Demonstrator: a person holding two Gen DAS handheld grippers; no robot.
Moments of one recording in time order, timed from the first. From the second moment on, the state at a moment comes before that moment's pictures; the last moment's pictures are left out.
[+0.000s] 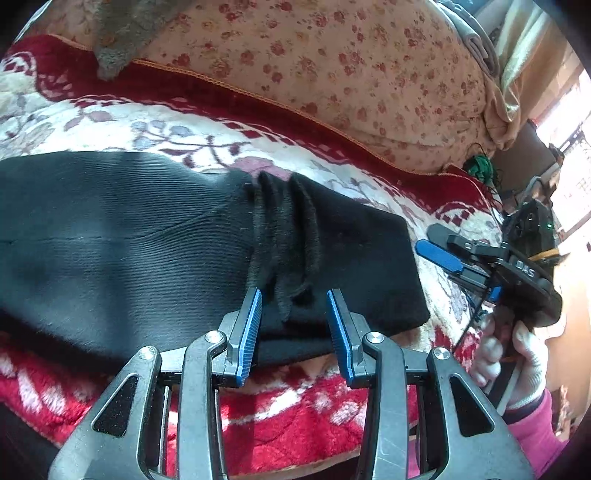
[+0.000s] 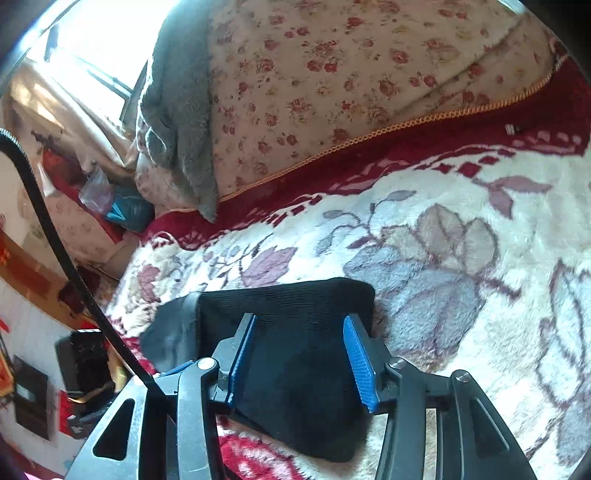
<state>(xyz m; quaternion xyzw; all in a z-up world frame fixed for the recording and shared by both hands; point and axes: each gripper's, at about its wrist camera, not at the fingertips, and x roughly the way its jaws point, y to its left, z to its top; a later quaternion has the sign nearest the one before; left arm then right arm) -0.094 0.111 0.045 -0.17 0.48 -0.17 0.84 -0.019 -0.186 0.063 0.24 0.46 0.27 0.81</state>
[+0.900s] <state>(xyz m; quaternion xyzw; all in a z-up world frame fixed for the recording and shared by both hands) -0.143 0.284 0.048 -0.28 0.44 0.08 0.85 0.018 0.109 0.077 0.05 0.50 0.48 0.72</state>
